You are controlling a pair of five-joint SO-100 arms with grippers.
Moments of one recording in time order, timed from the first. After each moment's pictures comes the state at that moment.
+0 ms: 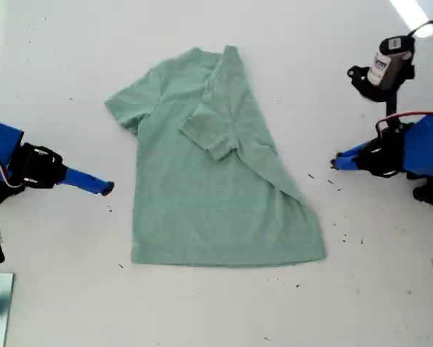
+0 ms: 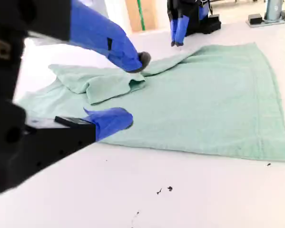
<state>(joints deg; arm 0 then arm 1) 4.4 205.9 185.2 60.0 2.4 13.6 200.1 175.2 78.2 -47.2</state>
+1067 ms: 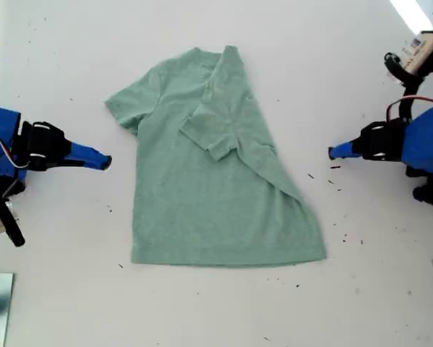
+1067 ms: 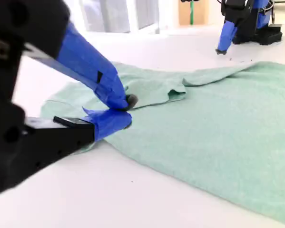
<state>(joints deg) -7.0 197.1 176.2 57.7 -2.0 19.9 200.2 175.3 77.9 -17.2</state>
